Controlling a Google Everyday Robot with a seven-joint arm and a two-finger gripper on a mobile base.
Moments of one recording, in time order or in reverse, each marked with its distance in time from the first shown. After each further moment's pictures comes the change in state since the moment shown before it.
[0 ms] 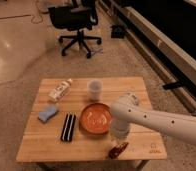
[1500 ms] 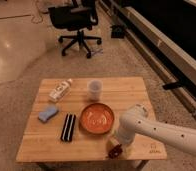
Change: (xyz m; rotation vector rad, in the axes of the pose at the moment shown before) arm 0.017 0.010 0.045 0.115 -0.058 -0.102
